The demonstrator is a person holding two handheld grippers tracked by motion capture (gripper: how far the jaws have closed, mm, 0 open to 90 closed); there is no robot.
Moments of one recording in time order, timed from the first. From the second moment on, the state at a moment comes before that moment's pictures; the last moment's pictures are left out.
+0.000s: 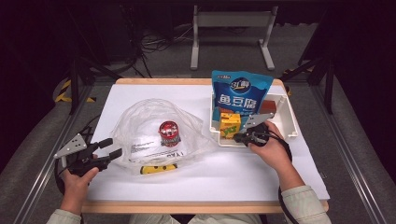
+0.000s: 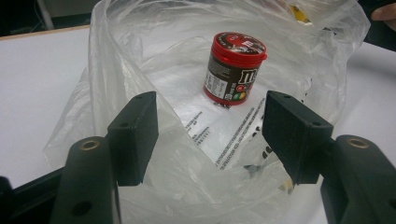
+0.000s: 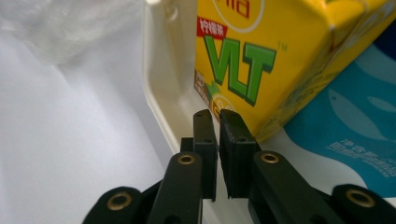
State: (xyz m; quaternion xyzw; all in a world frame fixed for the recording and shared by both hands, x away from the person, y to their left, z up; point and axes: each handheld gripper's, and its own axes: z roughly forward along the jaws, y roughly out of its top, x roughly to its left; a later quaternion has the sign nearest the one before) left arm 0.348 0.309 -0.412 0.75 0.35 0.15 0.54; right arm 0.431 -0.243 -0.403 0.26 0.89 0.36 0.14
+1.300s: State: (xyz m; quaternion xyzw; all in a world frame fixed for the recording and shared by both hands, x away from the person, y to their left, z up) left arm 0.350 0.305 -0.411 0.76 0.34 0.15 0.54; right arm 0.397 -0.186 -0.328 0.21 0.85 0.46 0.12
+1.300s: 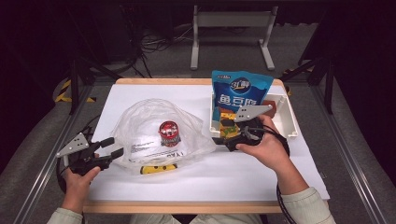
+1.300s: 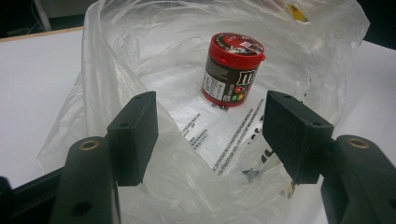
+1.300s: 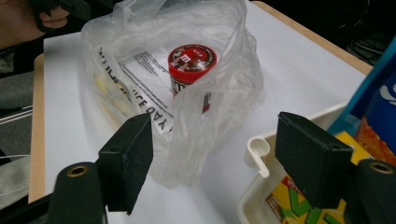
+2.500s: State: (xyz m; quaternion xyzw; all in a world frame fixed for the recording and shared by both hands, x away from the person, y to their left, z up) left arm 0.350 0.306 -0.411 0.76 0.34 0.15 0.54; right arm 0.415 -0.107 -0.323 0.17 0.86 0.47 0.10
